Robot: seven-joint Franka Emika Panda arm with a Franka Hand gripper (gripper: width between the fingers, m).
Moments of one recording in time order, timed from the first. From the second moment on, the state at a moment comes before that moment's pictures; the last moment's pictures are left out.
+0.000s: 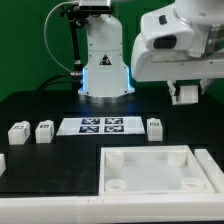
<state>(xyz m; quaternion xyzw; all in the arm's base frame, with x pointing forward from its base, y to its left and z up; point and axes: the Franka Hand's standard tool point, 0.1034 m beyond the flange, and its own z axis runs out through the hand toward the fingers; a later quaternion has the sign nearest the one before) 0.500 0.133 0.128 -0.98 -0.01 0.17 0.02</state>
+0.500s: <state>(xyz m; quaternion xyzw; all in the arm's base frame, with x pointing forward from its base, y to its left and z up) 0.585 0.118 0.165 -1.00 -0.06 -0.05 0.03</state>
